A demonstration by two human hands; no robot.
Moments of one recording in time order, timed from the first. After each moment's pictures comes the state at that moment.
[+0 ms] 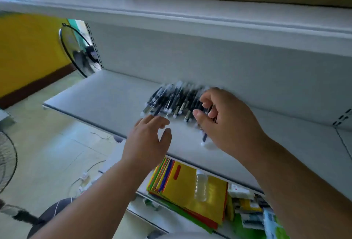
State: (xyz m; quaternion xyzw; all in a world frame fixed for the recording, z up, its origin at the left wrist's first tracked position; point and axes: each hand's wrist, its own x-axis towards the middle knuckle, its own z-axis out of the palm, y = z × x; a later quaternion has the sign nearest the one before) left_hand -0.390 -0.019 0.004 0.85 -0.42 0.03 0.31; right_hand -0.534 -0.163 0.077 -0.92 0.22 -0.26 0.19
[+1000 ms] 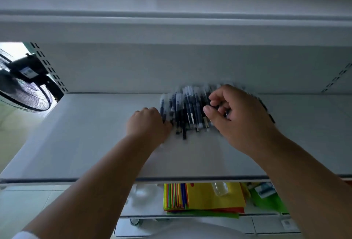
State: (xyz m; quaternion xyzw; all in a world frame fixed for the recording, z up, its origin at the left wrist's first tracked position) left_hand -0.192 -0.094 0.001 0.84 -0.53 -0.03 0.06; right_hand -0.409 -0.124 0.064 -0.84 0.39 -0.32 0.17
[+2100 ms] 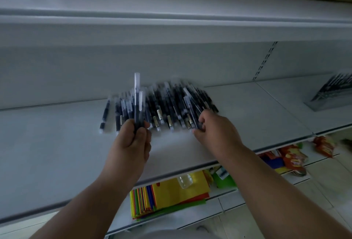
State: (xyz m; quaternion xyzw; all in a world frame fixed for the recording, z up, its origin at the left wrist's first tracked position) left_hand -0.286 -0.051 0.006 0.54 -0.39 -0.44 0.60; right_hand -0.480 -0.130 0.015 -0.76 0.63 -0.15 0.11
